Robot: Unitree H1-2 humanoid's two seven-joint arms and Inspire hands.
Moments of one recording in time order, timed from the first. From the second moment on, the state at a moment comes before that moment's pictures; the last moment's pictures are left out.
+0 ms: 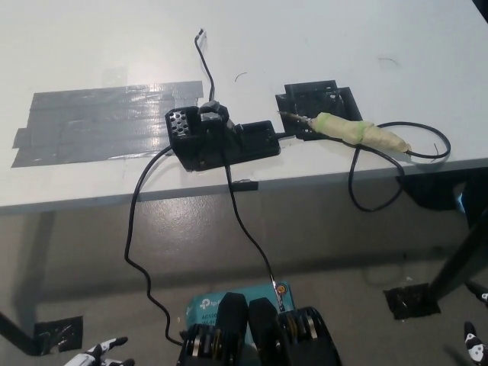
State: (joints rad) left_arm 0.18 0.41 -0.03 -0.23 0.13 0.46 -0.41; right_arm 0.15 -0.36 -0.14 -0.16 -0.33 0.10 0.39
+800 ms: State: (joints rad) left_arm 0.18 0.41 -0.04 -0.25 0.12 0.46 -0.42; right_arm 0.15 -0.46 -0.05 -0.20 -0.30 0.21 0.43
